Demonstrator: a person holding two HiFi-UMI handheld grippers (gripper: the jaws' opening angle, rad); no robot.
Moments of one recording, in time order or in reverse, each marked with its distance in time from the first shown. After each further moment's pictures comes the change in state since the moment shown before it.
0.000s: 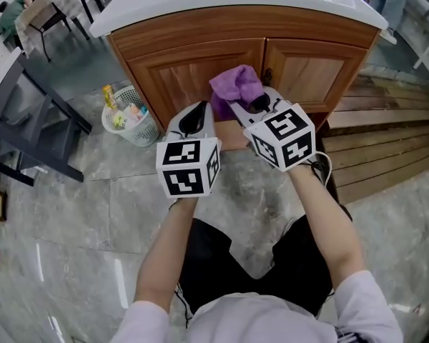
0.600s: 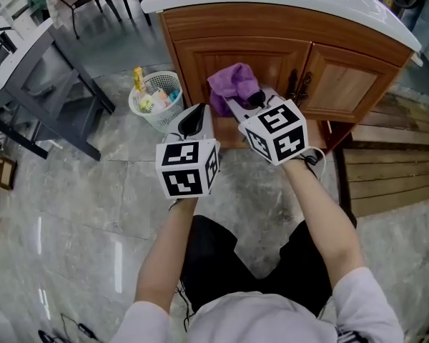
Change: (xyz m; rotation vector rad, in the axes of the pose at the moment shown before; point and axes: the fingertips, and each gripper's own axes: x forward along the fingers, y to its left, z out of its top) left arm -0.055 0.072 -0.014 -0.019 0.015 0.158; right arm 0.062 0.070 0.011 -0.014 -0.014 0.124
